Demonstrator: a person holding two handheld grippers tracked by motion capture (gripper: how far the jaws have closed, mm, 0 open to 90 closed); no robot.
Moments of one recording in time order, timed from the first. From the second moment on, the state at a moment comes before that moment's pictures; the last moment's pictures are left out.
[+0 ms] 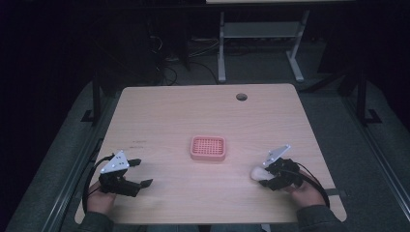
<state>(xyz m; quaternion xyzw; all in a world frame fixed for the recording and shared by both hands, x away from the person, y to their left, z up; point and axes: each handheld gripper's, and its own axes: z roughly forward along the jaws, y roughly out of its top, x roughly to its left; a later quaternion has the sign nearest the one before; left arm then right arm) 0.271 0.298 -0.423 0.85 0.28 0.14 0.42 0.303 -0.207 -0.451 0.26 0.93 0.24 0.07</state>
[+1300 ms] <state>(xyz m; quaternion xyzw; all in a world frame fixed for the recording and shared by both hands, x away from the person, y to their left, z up) 0.270 0.299 -0.423 0.85 0.28 0.14 0.42 0.310 -0.195 -0.429 0.23 0.93 0.27 0.07</state>
